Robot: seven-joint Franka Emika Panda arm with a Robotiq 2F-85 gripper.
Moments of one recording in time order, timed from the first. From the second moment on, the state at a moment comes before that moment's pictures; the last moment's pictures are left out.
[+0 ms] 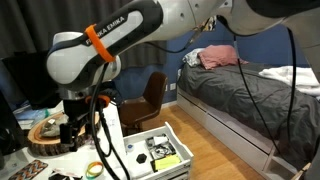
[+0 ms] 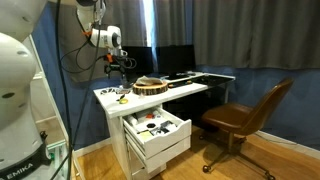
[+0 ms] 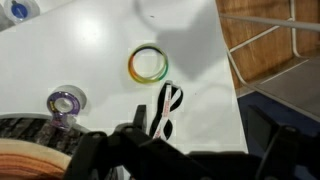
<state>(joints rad) 0.56 0.59 0.37 -1.55 -0.11 2.17 -0.19</state>
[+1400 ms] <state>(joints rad) 0.61 0.88 0.37 -1.29 -0.10 2.20 -0.20</state>
